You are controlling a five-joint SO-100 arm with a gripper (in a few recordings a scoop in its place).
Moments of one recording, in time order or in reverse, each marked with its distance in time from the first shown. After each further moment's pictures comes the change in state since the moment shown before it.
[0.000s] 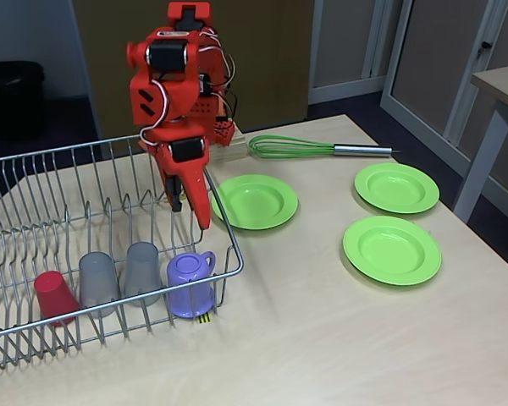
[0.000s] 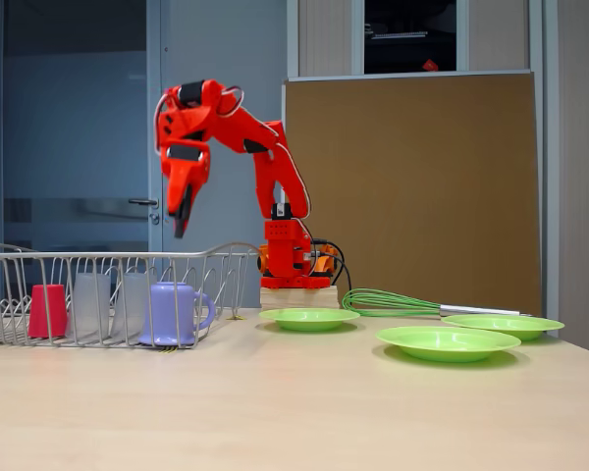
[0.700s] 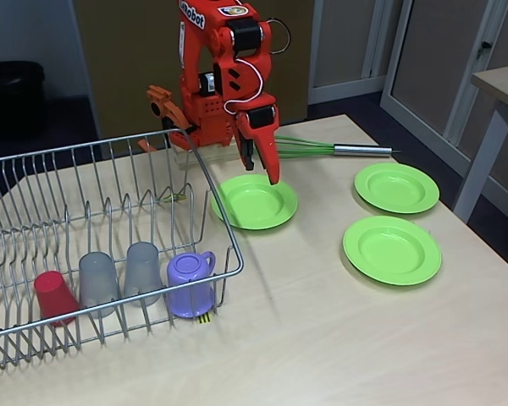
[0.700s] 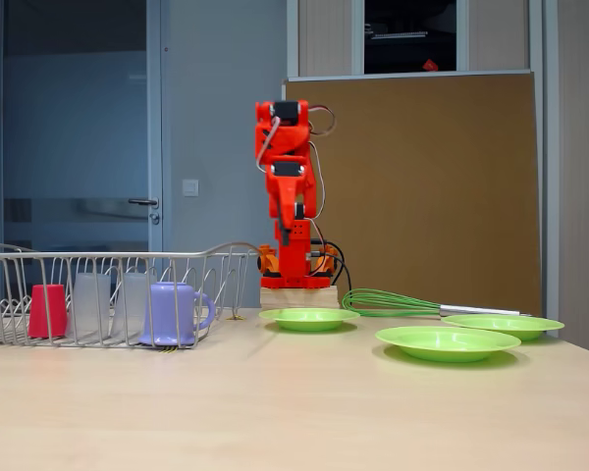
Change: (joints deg) arm -25.8 41.7 60.5 -14.5 30.6
